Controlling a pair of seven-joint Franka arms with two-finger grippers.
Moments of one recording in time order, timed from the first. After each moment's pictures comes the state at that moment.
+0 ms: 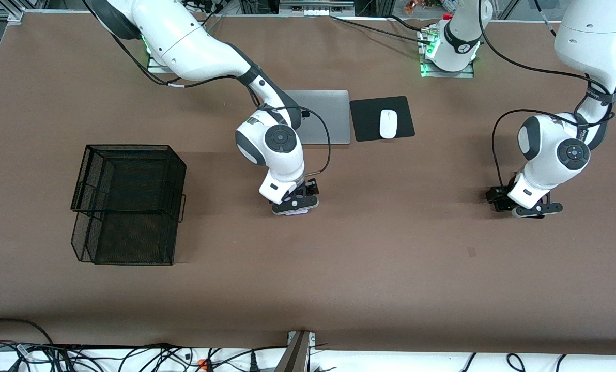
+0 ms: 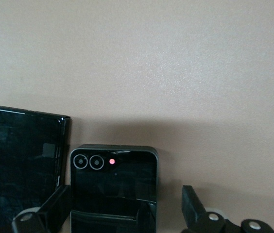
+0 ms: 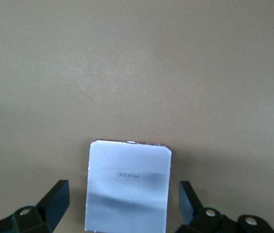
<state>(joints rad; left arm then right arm) 0.12 0.48 0.06 -2.15 0.12 2.65 -0.05 0.53 0.89 0.22 -1.38 -0.34 2.37 0.68</state>
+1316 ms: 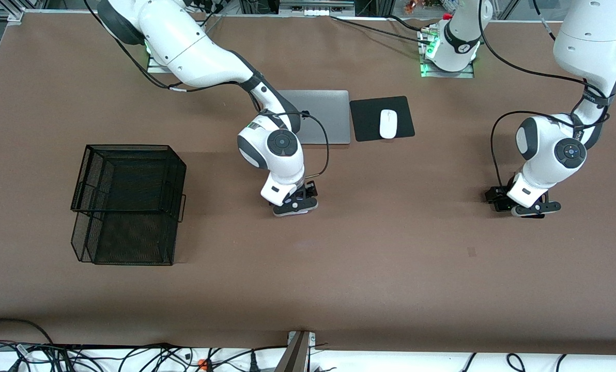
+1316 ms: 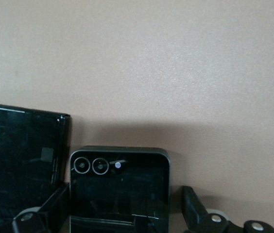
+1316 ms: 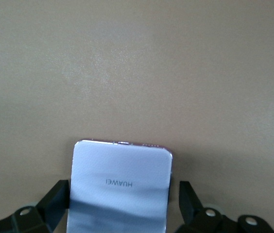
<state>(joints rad) 0.14 0.51 0.05 -2.17 0.12 2.72 -0.03 0.54 0.92 0.20 -1.38 -0.36 2.41 0.68</state>
